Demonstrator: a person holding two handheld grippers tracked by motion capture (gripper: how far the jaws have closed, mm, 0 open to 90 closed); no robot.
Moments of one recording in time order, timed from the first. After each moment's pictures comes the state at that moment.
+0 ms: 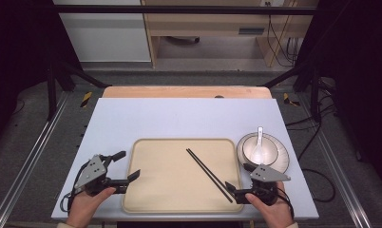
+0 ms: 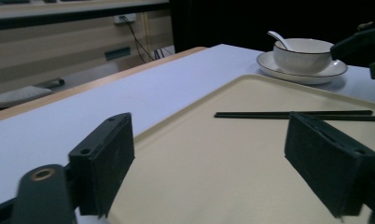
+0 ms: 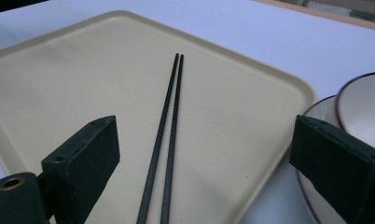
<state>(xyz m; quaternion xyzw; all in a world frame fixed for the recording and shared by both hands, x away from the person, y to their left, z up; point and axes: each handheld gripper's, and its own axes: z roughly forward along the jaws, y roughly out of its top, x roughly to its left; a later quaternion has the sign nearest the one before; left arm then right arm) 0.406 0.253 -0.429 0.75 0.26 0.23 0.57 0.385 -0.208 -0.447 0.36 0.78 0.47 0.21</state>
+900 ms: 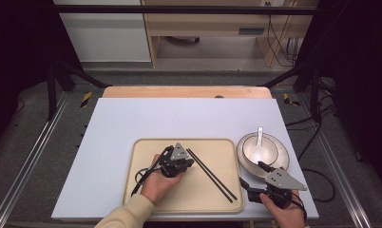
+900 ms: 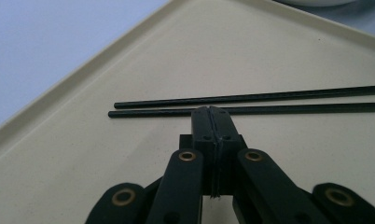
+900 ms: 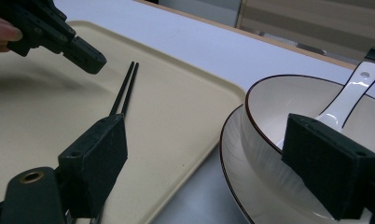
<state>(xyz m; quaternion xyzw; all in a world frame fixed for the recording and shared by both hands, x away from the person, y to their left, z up) 0.474 0.082 -0.464 0.87 0.27 0.13 0.40 0.377 -0.242 -0.455 0.35 0.75 0.48 0.30</state>
